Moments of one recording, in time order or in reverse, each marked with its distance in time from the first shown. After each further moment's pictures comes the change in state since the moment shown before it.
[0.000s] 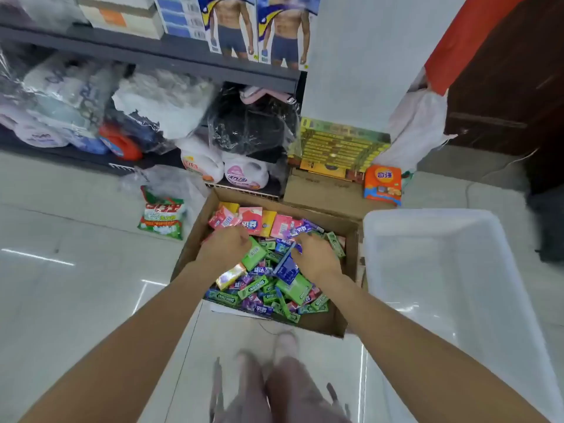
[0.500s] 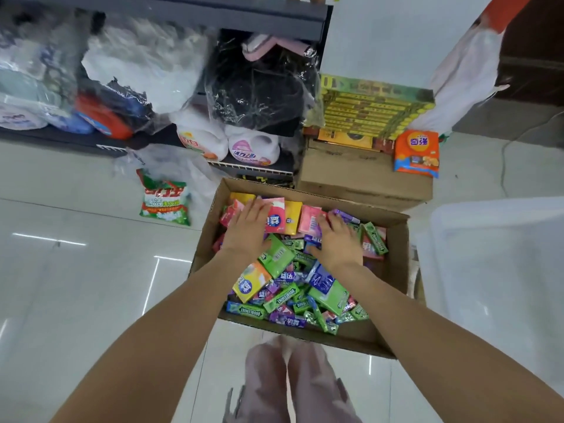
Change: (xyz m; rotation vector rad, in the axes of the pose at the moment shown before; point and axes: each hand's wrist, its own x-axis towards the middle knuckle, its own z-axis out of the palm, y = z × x) left_hand 0.106 -0.061 0.043 0.442 -0.055 0.152; right_hand 0.095 0.014 0.066 -0.170 -0.030 0.130
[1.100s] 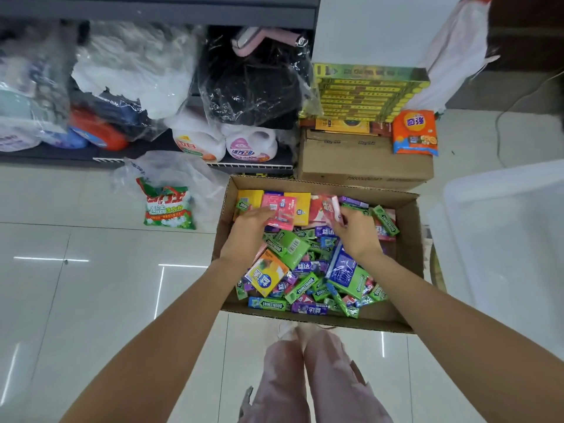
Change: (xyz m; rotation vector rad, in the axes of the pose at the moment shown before) left_hand -0.022 -0.027 -0.008 -0.407 0.279 0.168; right_hand -0.013 -0.009 -0.011 0.474 0.180 0.108
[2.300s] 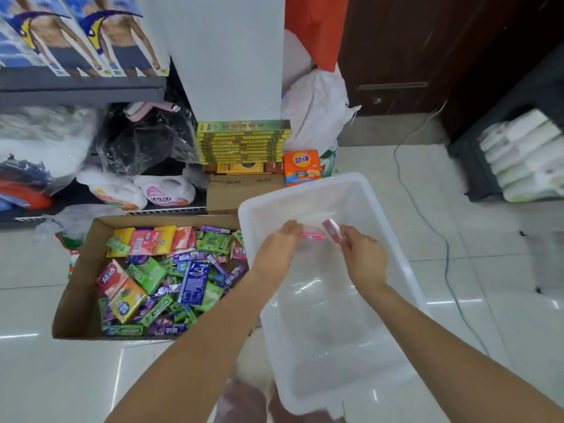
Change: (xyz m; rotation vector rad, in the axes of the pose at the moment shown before) left_hand 0.021 0.366 0.129 0.108 -0.147 0.149; right_hand -0.089 0.239 -0.223 -0.144 0.374 0.092
